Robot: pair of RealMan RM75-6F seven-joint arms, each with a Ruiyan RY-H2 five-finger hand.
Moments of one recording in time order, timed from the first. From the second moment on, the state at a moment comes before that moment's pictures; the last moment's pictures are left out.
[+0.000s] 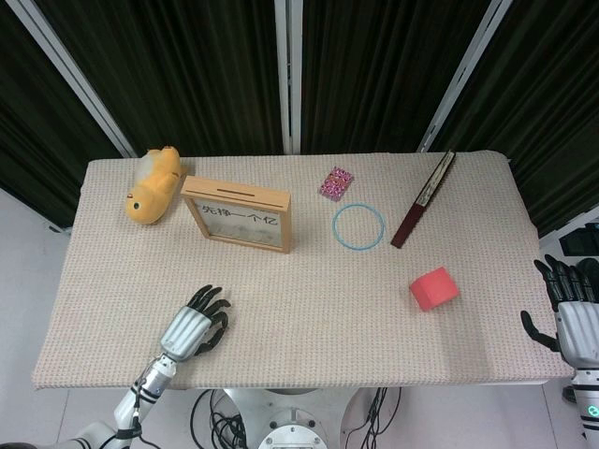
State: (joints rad) left arm -0.37 -1.84 0.09 -0.97 1.72 1.41 -0.09; right arm 0.07 -1.14 0.07 -1.45 -1.51 1.50 0.20
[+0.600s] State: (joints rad) left arm -0.37 -1.83 0.06 -1.02 1.71 1.43 -0.10; right arm 0.07 -1.14 0.08 -1.45 -1.51 1.50 0.21
